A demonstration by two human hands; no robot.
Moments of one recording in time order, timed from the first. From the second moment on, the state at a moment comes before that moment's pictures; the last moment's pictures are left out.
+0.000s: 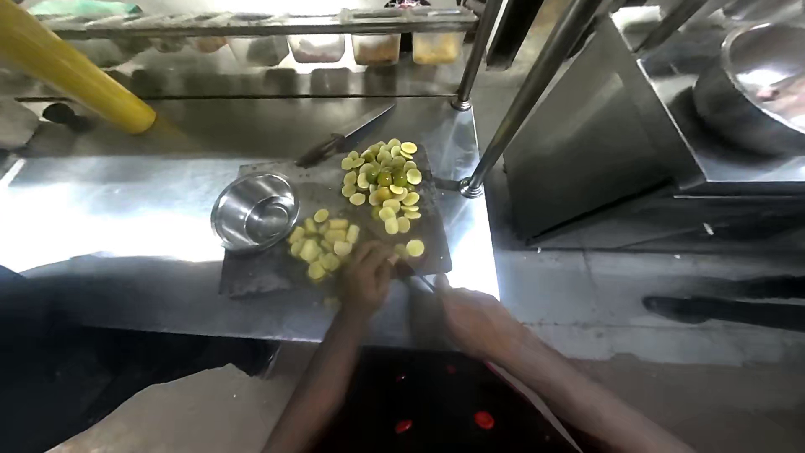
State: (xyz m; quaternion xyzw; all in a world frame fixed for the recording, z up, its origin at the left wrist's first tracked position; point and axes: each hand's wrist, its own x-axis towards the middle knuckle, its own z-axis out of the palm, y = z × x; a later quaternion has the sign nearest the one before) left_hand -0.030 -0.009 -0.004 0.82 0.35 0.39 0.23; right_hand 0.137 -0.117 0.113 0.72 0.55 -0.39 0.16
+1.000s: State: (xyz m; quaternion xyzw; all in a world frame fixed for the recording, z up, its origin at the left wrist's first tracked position) left_hand -0.032 -0.006 -0.010 0.81 0.34 0.41 0.25; right_hand 0.144 -0.155 0.121 0.73 0.58 -0.35 0.10
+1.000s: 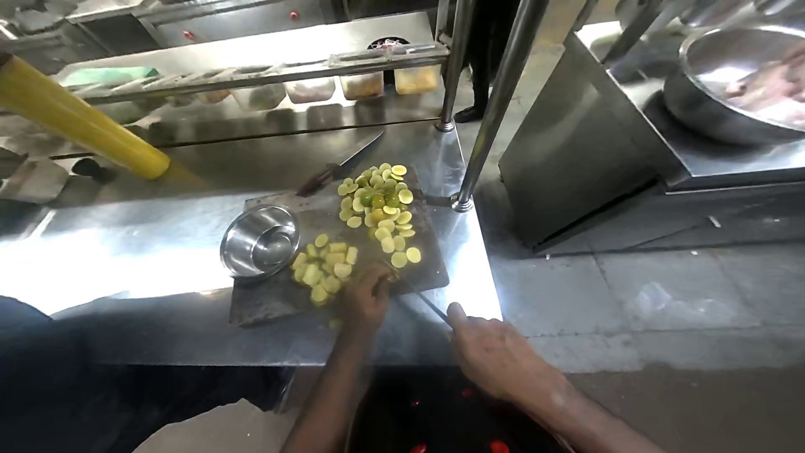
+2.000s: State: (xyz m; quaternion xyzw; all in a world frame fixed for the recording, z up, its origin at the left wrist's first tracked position) left_hand -0.035 0.018 0.088 0.83 0.54 0.06 0.12; right_hand 0.177 -0.243 0.089 0.74 0.50 -0.45 -0.02
